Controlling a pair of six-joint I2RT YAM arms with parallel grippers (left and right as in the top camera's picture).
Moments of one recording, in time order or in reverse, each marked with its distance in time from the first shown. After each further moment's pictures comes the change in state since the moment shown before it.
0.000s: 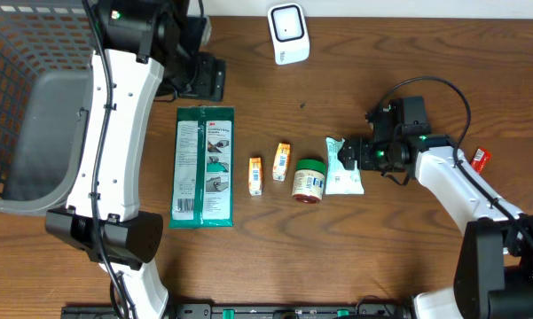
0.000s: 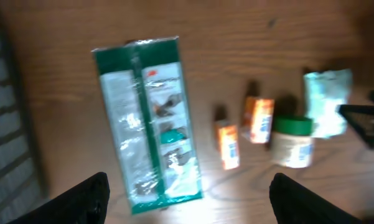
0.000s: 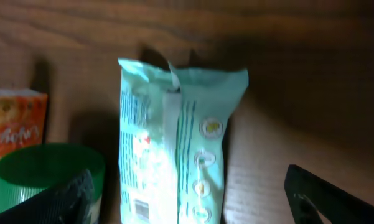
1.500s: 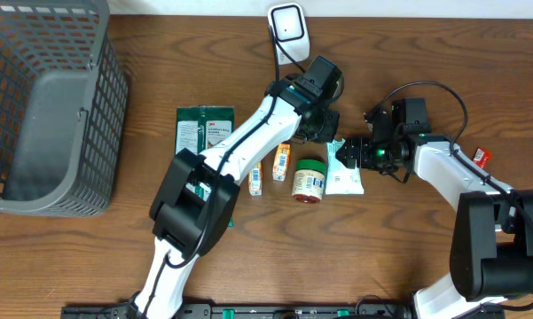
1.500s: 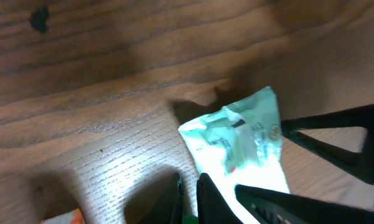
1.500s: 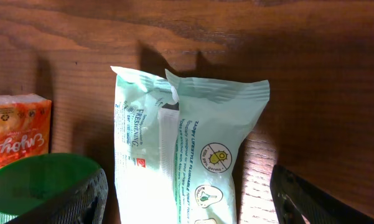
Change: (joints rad) left arm -0.442 0.243 -0.507 0.846 0.087 -0.272; right arm -0.047 0.107 -0.005 0.074 -0.141 -0.005
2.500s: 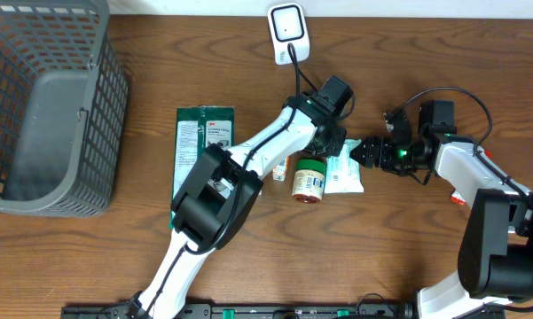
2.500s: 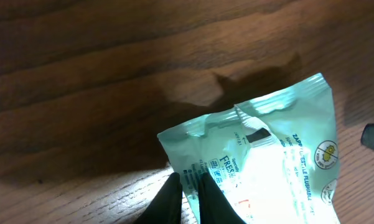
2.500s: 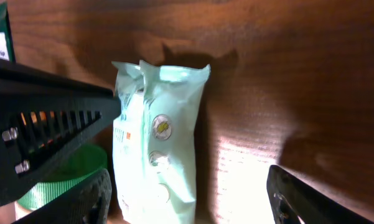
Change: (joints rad) left arm -0.056 0.115 0.000 0.048 -0.031 -0.018; right arm -0.141 0.000 0.000 -0.061 -0.155 -0.053
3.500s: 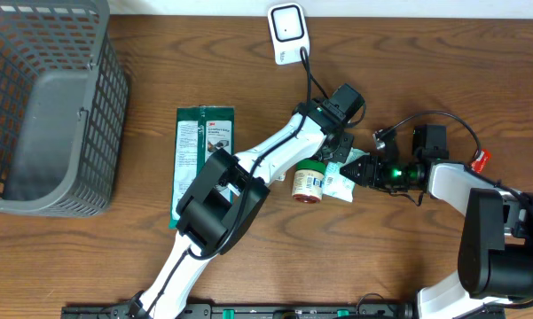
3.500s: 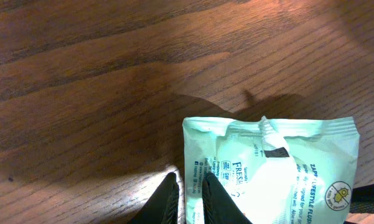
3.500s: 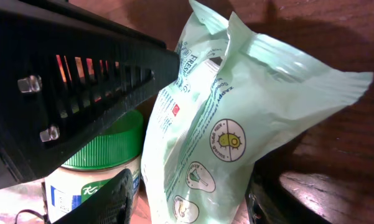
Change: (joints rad) left arm -0.045 0.000 0.000 0.006 -0.070 0.000; right arm 0.000 0.000 -0.199 0.212 -0.240 0.029
